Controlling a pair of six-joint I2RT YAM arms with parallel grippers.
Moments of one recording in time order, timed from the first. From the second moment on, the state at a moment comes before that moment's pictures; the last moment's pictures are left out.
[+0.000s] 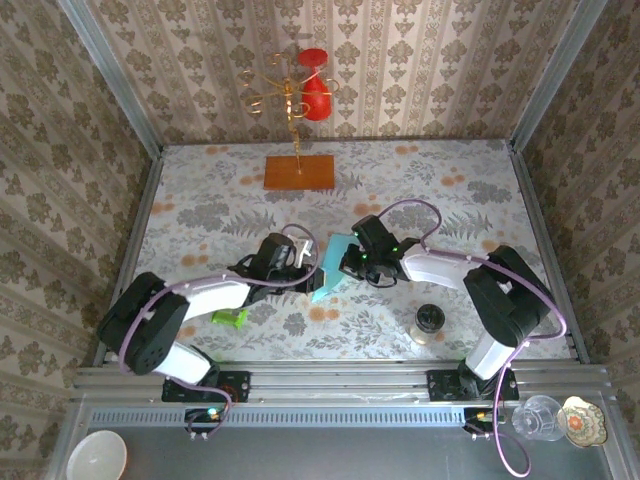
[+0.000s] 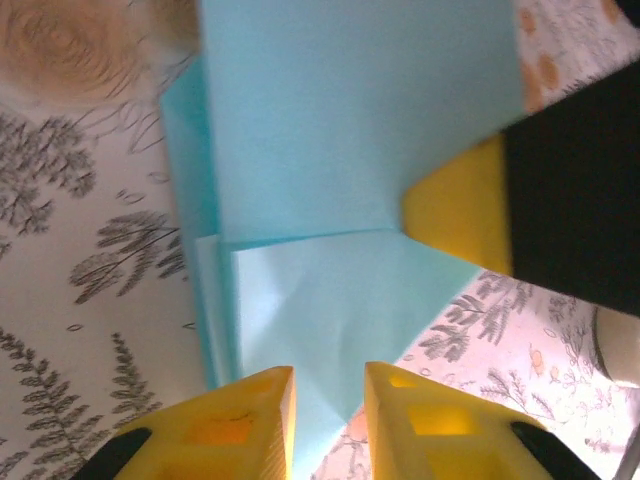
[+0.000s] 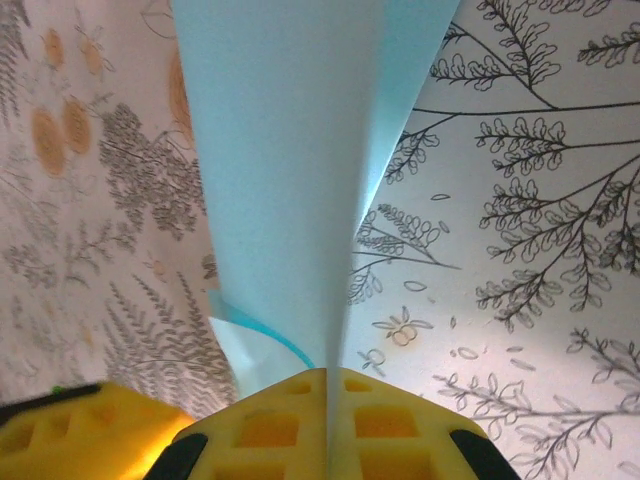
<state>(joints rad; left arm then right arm) -0.73 1.45 0.59 0.11 0.34 -0.48 0.63 1.66 0.90 -0.19 -0.21 1.04</state>
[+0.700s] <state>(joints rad) -0.98 1.45 0.50 0.27 -0.03 0.01 0.58 1.59 0.90 -0.20 -0.25 1.25</state>
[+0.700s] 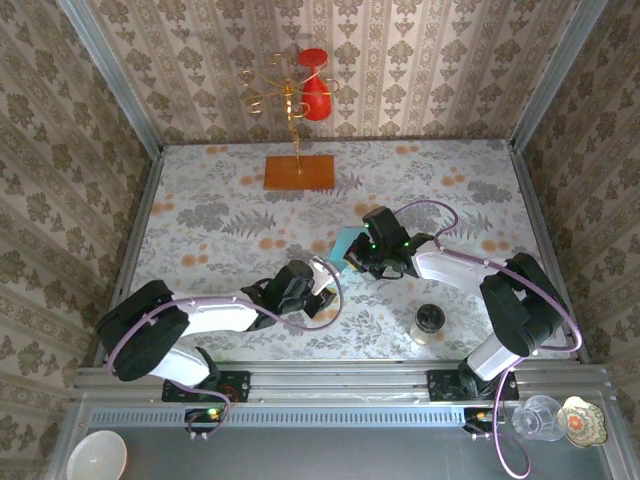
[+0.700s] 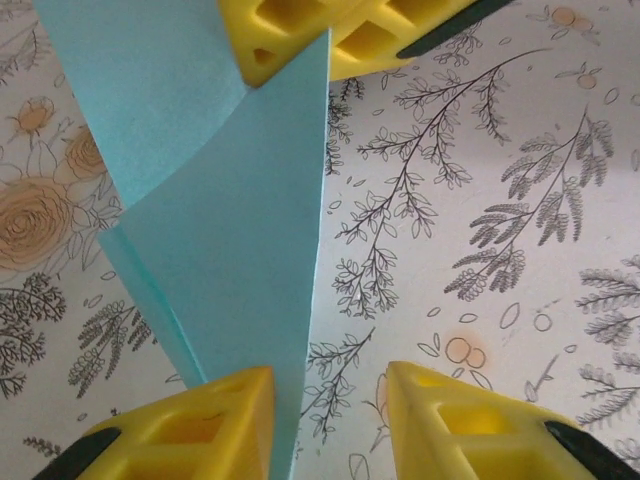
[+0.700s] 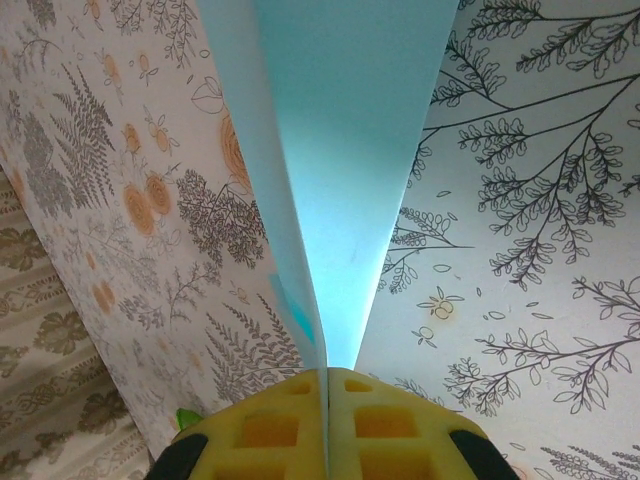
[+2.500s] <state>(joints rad) -0.99 1.64 0.51 0.42 0.03 -0.02 0.48 1.36 0.78 -0.40 -0.16 1.04</state>
